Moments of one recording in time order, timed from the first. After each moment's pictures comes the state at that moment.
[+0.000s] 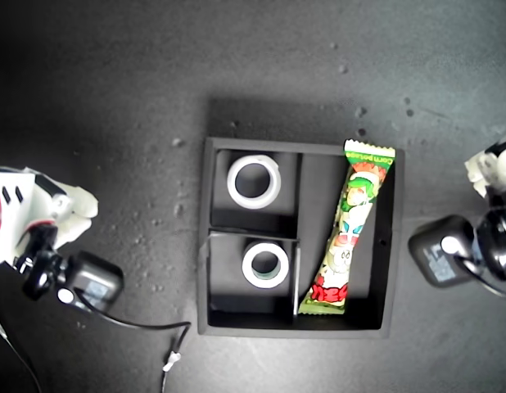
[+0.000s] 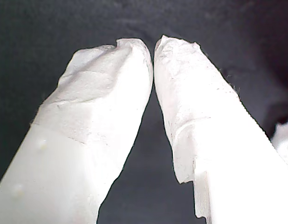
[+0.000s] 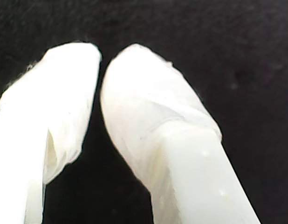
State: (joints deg) arm 0 9.8 137.0 149.2 54.2 -76.1; arm 1 6.3 87.6 72.5 101.1 59.9
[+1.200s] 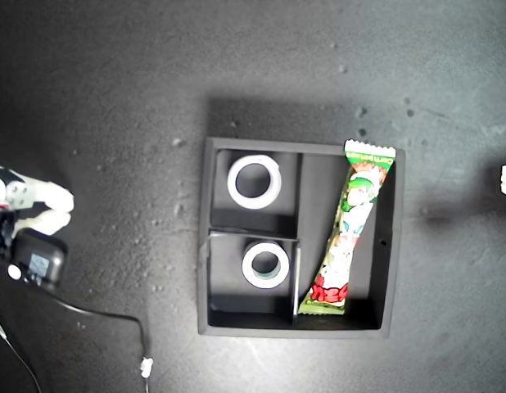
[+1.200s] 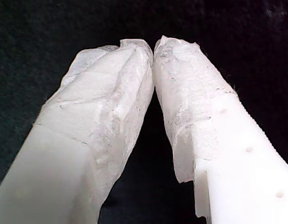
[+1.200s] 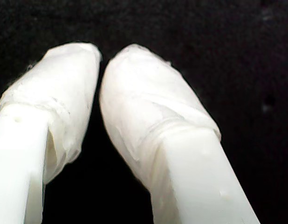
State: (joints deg) arm 0 11.1 191.1 176.6 77.8 -86.9; arm 1 2.8 191.6 178.2 73.2 79.2
